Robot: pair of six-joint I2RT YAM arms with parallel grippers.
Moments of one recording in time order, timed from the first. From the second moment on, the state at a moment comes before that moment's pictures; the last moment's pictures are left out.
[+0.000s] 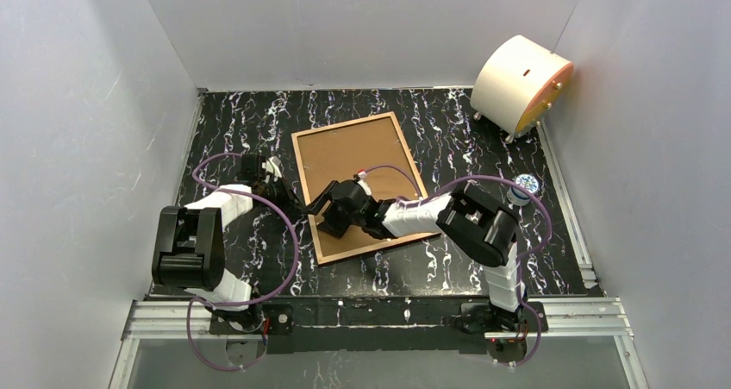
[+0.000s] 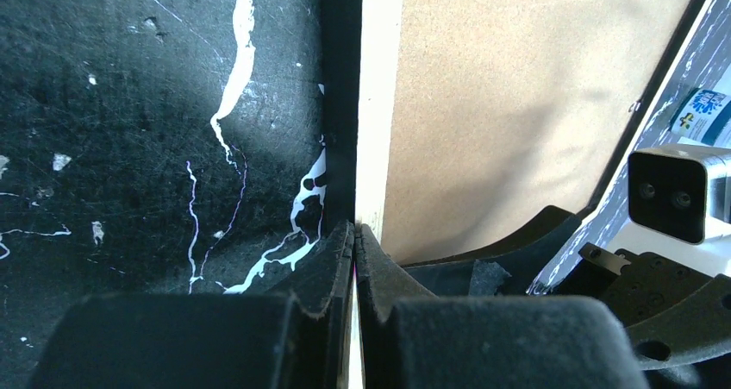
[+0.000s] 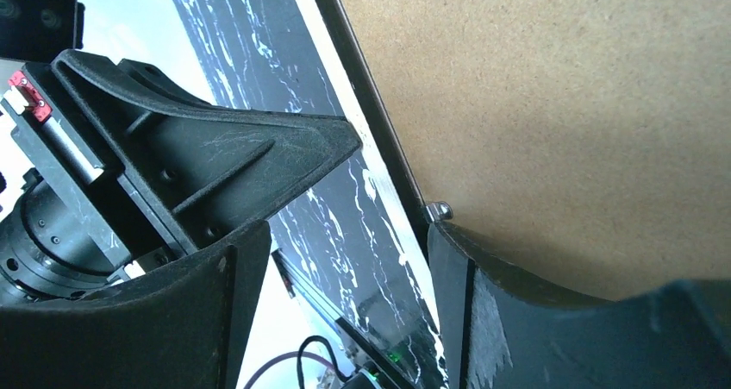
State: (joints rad) left arm -0.07 1.53 0.72 -0.30 0.48 -0.53; right arm 1.07 1.99 1.13 0.23 0.05 1.54
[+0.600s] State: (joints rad) left arm -0.09 1.48 0.72 -0.36 0.42 -0.53; right arm 1.06 1.74 0.96 0.34 0.19 1.35
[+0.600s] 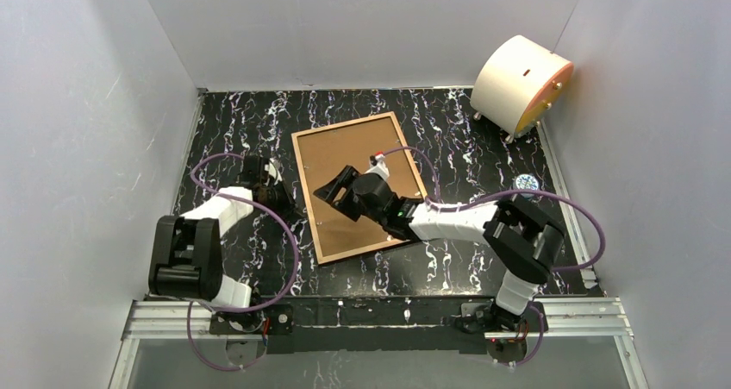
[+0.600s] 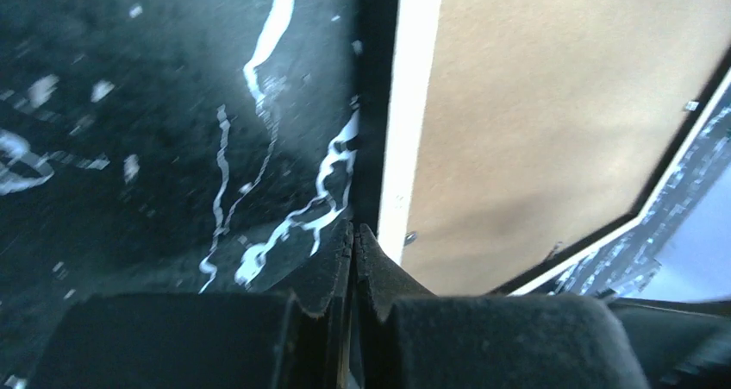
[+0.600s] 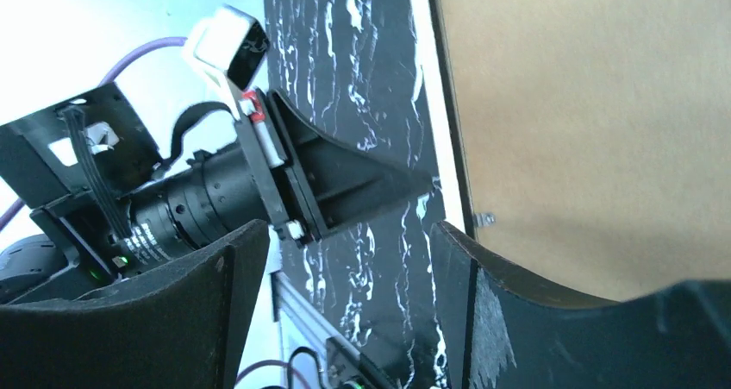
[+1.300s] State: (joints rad) left arm -0.09 1.12 0.67 -0.59 0.02 -0.64; right arm 1.06 2.29 1.89 -0.40 0.16 0.67
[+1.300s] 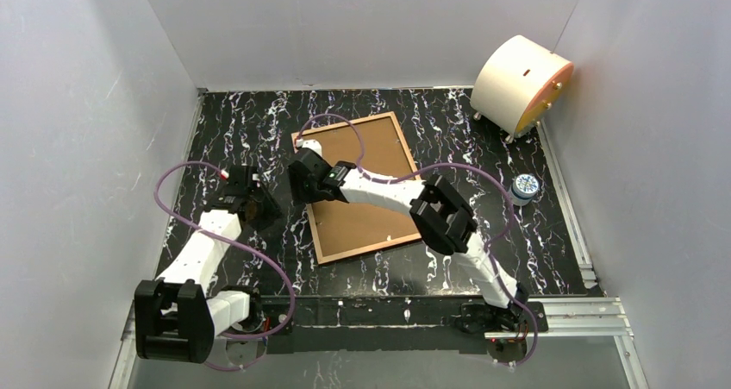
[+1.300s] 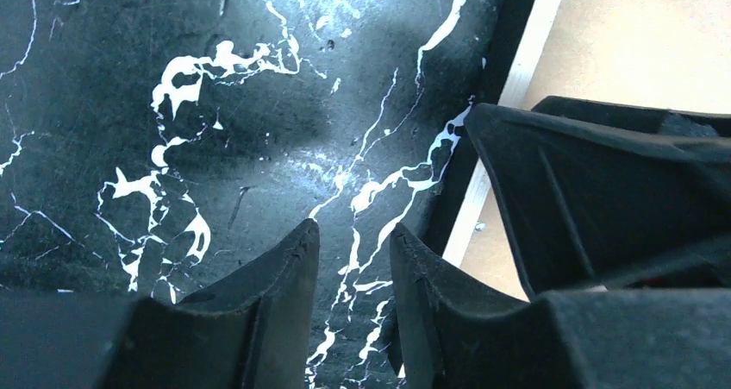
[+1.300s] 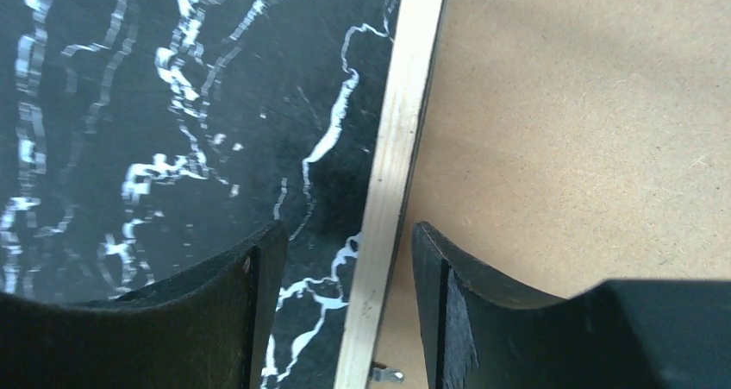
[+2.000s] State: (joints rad) left arm -0.08 1.11 0.63 -0.61 0.02 -0.67; right arm 1.11 2.46 2.15 -0.61 0.30 0.49
